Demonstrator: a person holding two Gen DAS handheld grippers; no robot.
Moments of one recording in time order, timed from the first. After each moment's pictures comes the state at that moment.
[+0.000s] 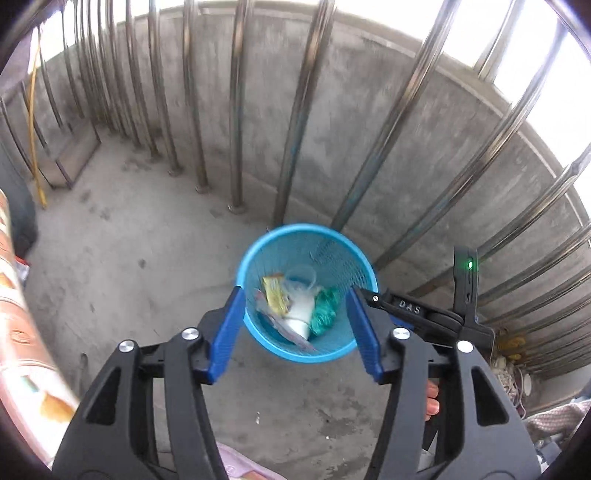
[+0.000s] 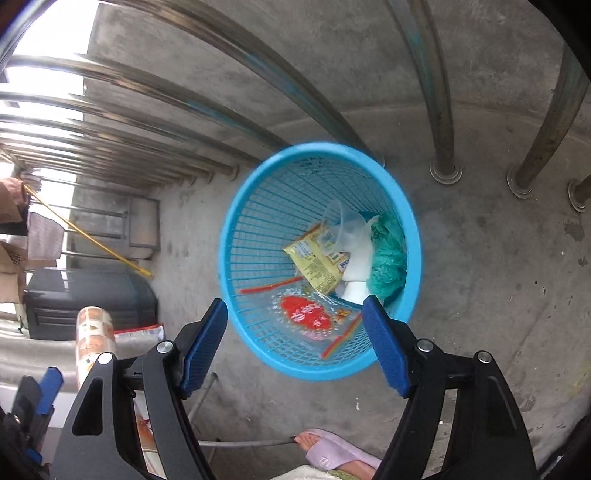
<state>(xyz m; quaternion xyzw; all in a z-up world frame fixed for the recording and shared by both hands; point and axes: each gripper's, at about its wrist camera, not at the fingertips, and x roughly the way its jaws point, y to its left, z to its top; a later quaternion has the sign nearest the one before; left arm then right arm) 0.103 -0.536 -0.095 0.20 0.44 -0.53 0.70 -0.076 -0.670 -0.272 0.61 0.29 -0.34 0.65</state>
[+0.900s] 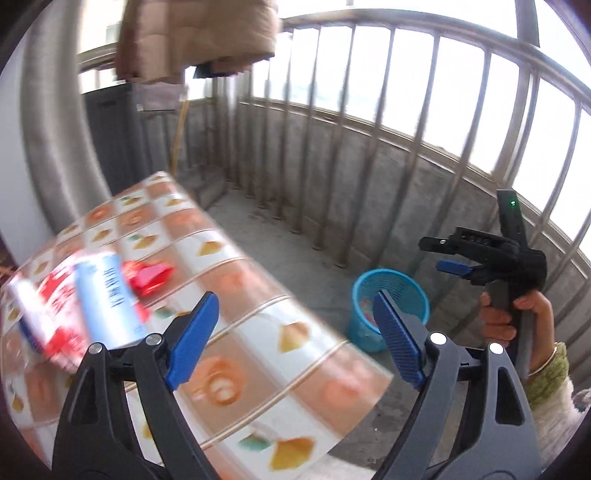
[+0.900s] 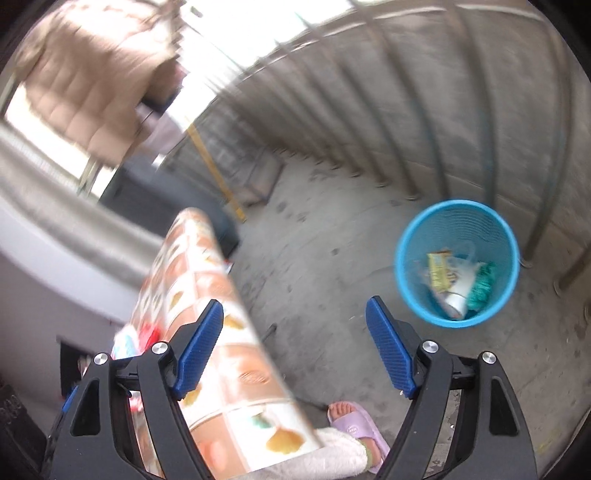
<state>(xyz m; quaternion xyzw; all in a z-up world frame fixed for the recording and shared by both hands) 0.090 -0.180 0.037 0.09 0.32 -0.39 0.86 0.006 -0.505 -0.046 0.43 0.31 -0.16 0.83</state>
